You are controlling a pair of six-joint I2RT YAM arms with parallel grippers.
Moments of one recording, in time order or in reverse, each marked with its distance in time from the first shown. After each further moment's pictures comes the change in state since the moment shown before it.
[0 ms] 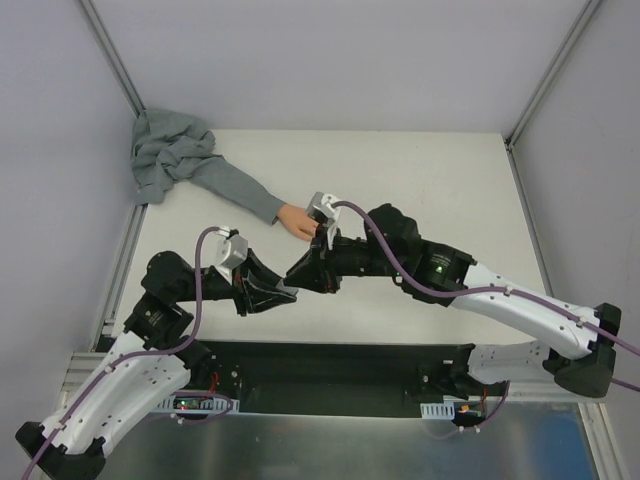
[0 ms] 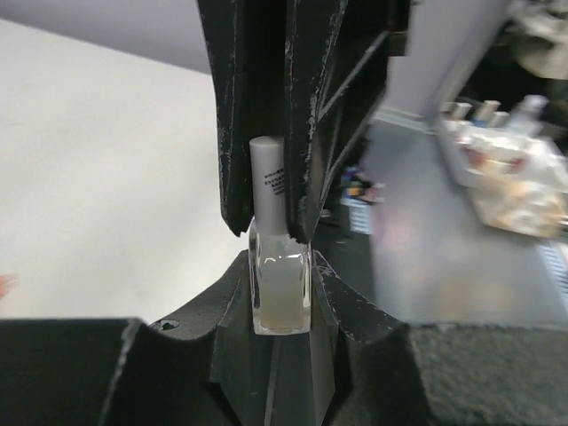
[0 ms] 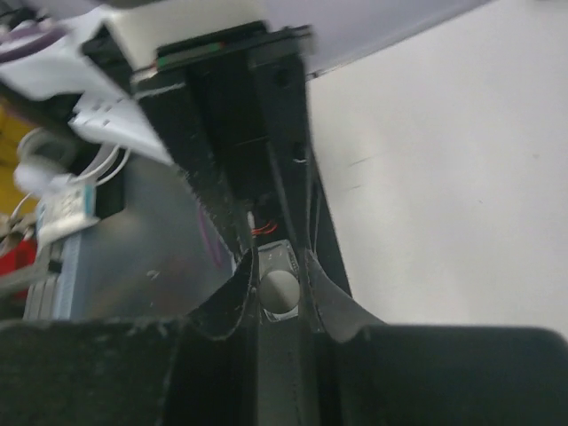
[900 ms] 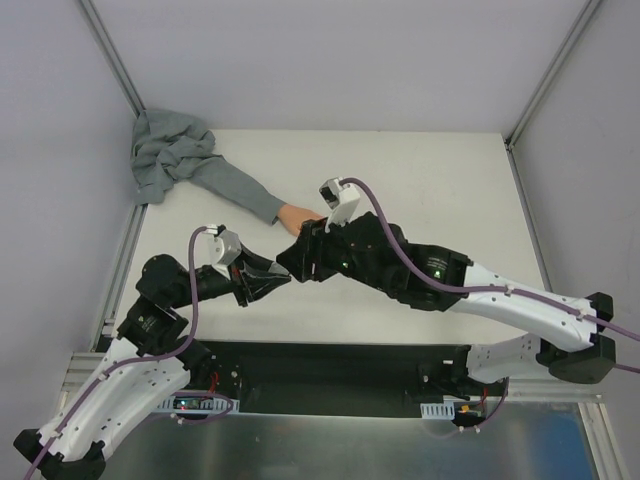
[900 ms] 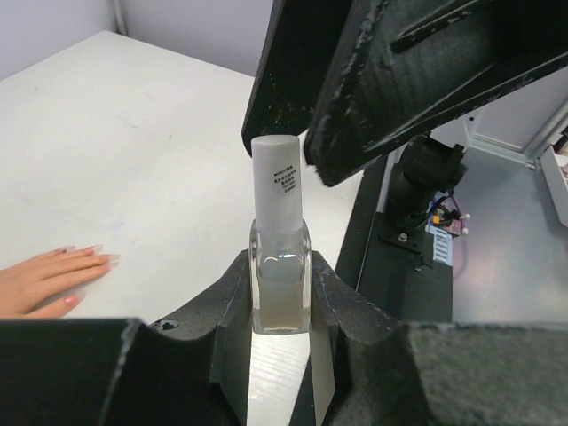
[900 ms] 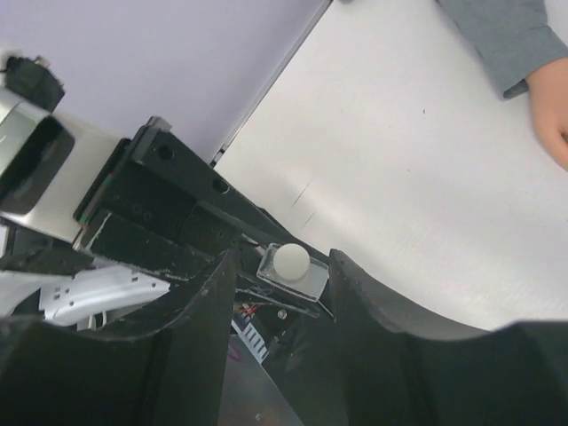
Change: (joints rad) left arm 0.000 -0.023 0.010 -0.038 -0.183 0.073; right arm 0.118 0.015 0.120 -0.131 0.466 0.323
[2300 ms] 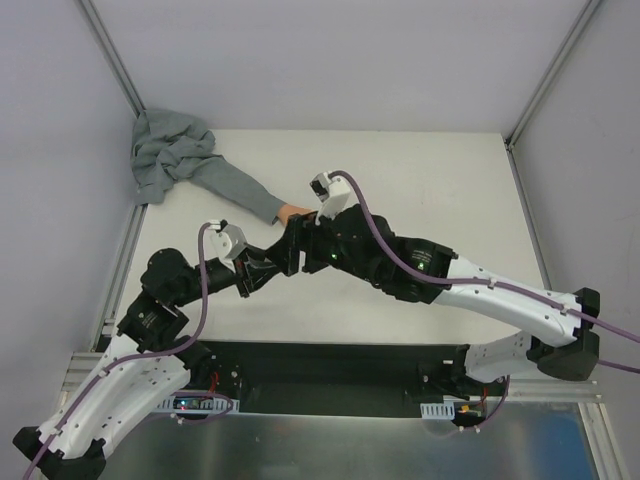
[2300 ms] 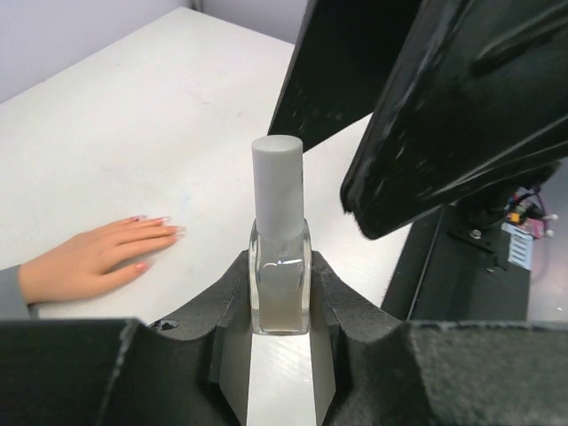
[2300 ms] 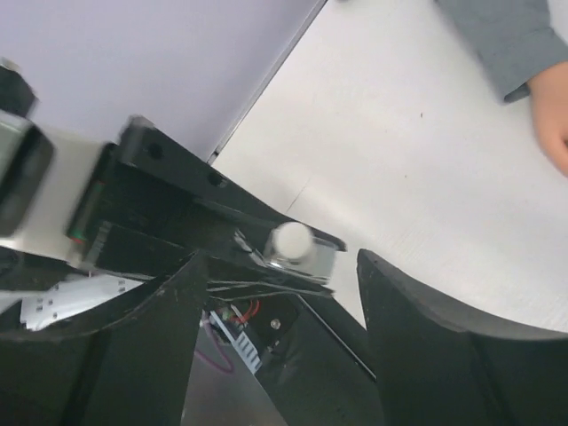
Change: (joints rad) left arm 0.005 0.023 0.027 -0.090 -0.125 0.116; right arm -0.059 0.050 -0.031 0.068 -0.063 -0.005
